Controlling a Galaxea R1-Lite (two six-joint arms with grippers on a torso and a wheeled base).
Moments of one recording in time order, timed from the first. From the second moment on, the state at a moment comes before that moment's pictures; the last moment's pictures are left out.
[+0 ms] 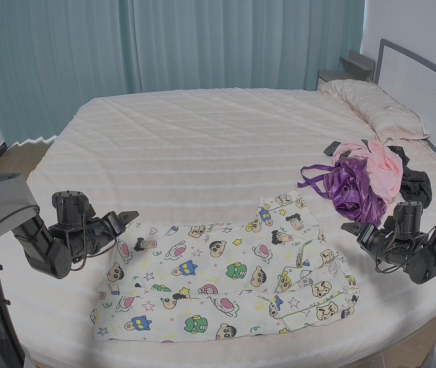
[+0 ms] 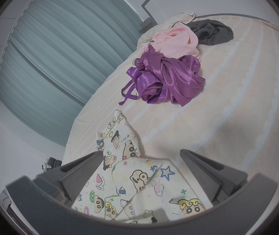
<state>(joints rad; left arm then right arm) -0.08 2.17 -0.71 -1.01 -0.19 -0.63 0.05 2.07 -0.47 -1.08 0.12 0.72</state>
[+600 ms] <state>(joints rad) -0.02 2.34 -1.05 -0.75 -0.19 -0.44 0.06 2.08 -0.47 -1.08 0.12 0.72</state>
